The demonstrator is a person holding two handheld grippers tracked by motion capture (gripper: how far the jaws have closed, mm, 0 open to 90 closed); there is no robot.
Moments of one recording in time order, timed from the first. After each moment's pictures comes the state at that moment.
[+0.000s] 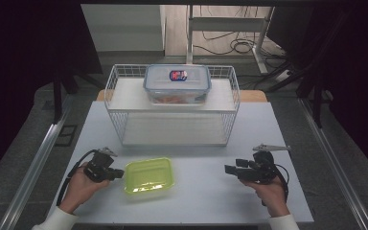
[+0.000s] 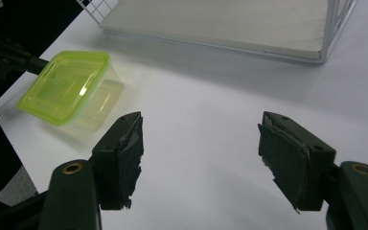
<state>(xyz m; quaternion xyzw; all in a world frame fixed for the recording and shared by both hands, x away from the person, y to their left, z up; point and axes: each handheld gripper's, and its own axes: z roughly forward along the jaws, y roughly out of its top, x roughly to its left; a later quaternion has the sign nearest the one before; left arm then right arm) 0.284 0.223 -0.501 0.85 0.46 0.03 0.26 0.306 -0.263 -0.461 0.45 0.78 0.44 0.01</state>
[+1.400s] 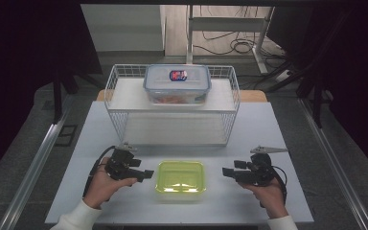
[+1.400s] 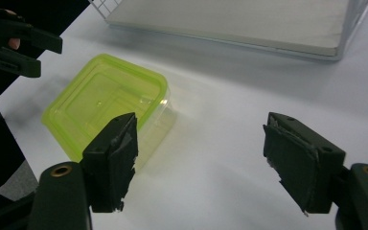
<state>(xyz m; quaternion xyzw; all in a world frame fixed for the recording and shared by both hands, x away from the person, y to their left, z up) 0.282 0.169 -0.472 0.82 0.44 0.01 0.36 0.302 -0.258 -0.466 0.44 0.78 0.44 0.01</state>
